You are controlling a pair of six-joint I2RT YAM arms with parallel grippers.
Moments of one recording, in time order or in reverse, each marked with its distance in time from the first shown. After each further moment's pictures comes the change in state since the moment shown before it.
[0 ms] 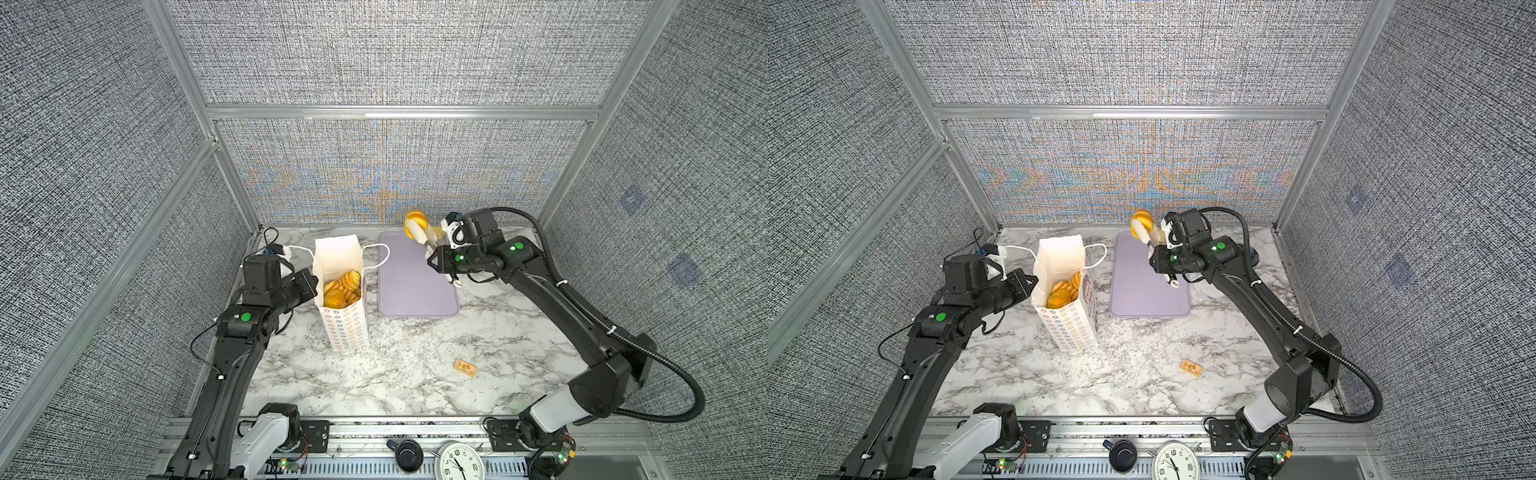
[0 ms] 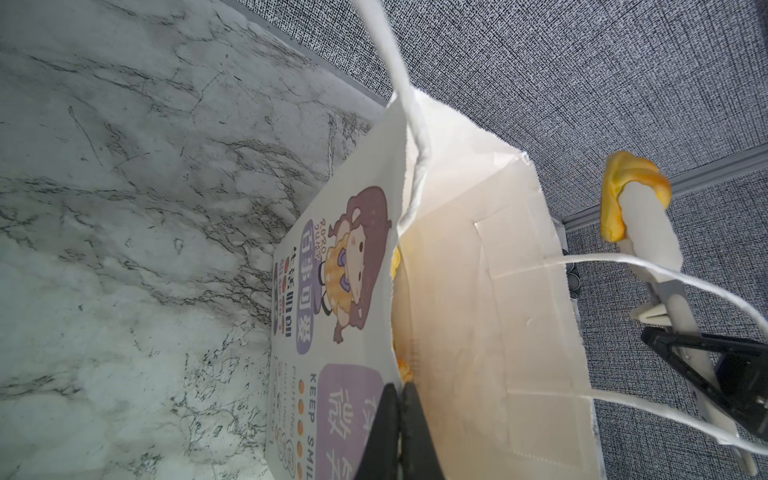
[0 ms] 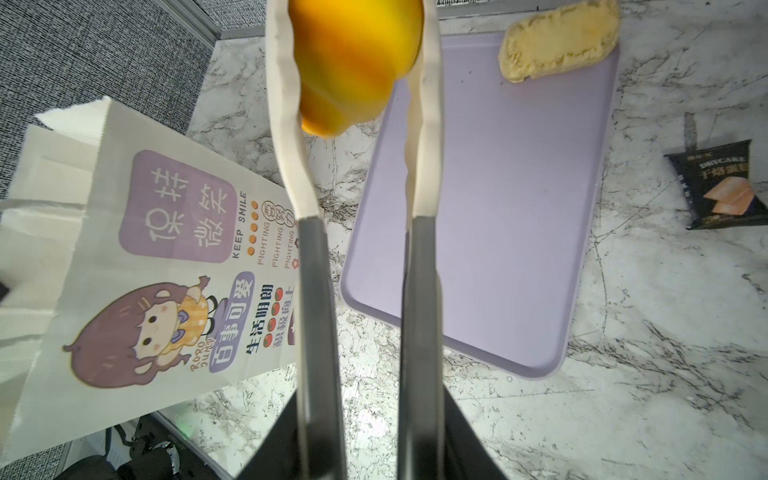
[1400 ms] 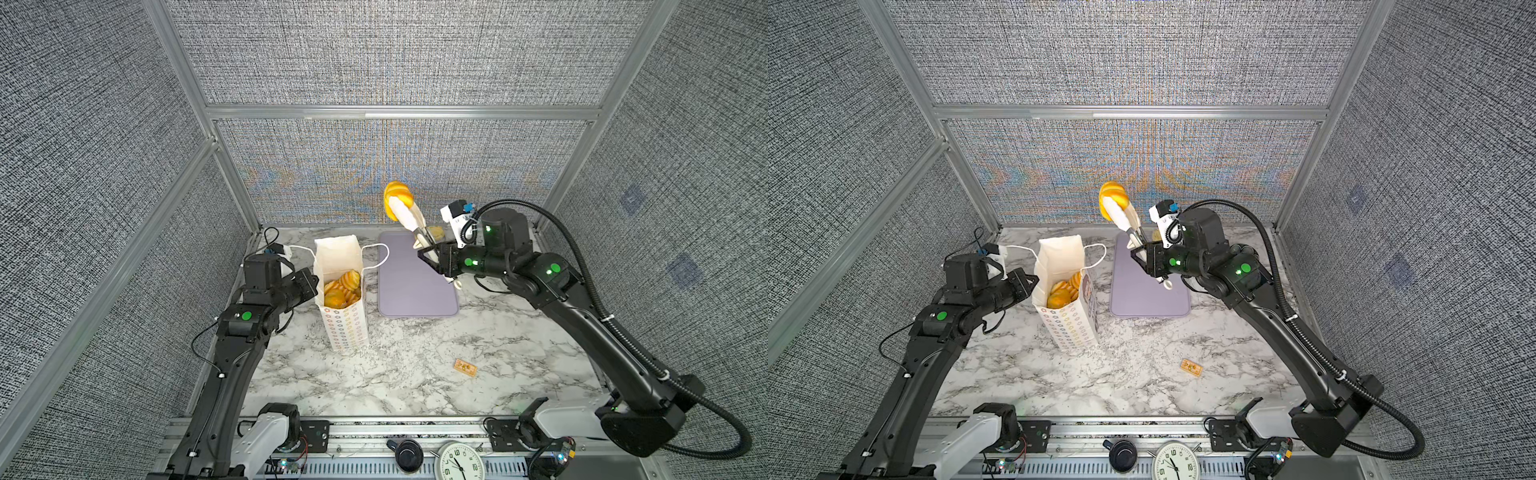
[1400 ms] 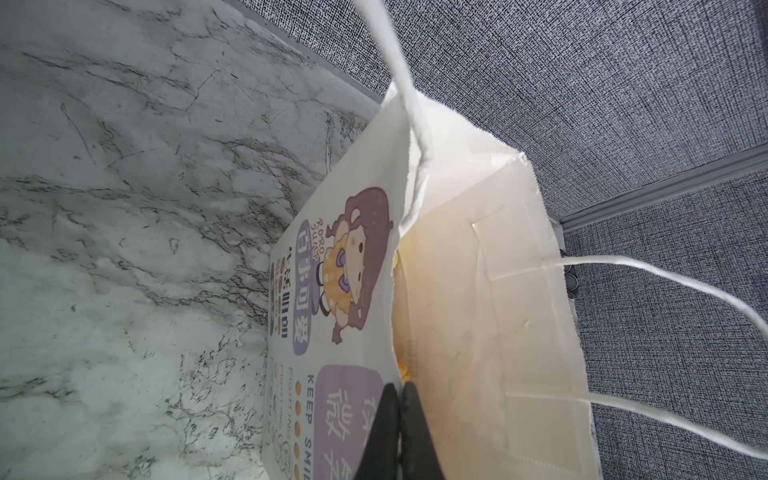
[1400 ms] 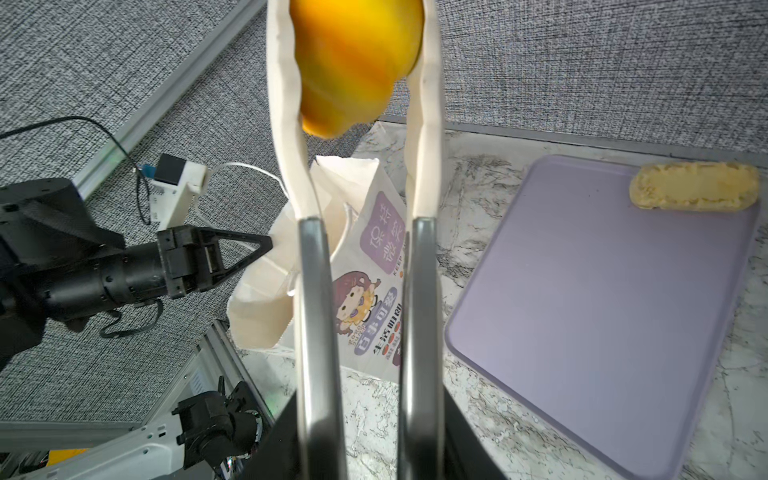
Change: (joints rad) left arm 0.000 0.007 0.000 0.007 0.006 -0.006; right arm 0.136 -0.191 -0.003 0.163 -0.126 -0.026
